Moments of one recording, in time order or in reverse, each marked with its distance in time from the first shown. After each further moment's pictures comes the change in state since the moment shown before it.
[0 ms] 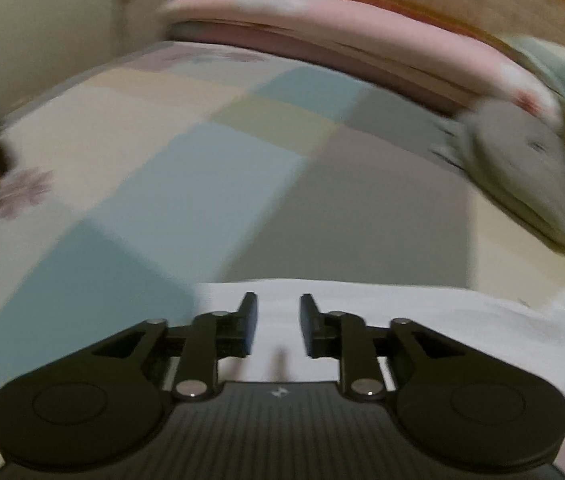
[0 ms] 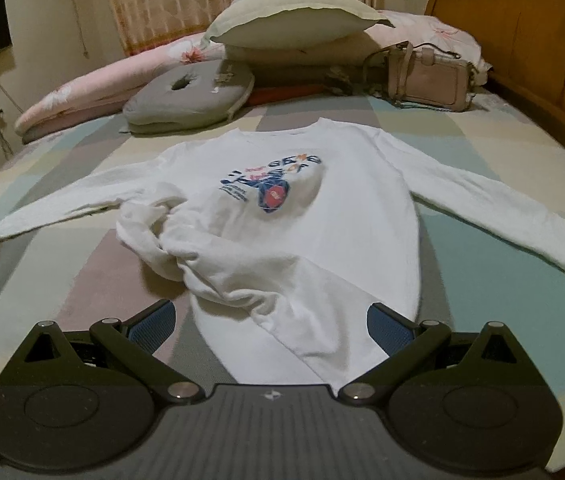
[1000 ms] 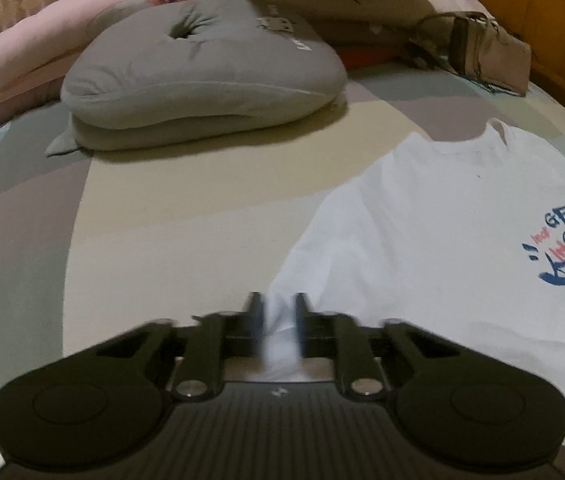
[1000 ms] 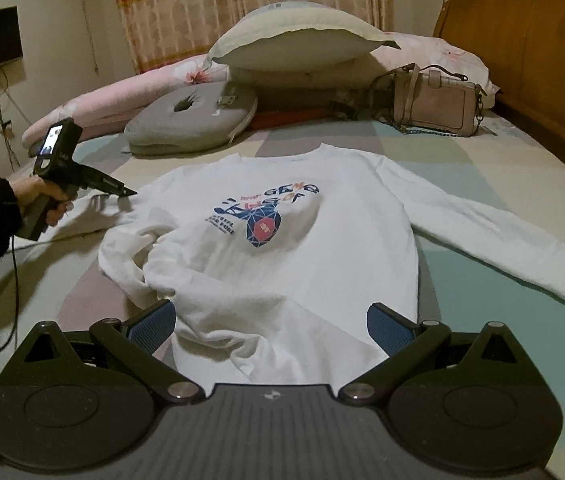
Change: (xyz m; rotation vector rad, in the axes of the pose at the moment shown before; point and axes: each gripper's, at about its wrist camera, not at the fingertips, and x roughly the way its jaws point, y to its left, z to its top) left arm 0.100 -0.261 -0.032 0.645 0.041 -0.379; right arm 0.018 -0.015 0.009 -0.045 -0.074 -0.015
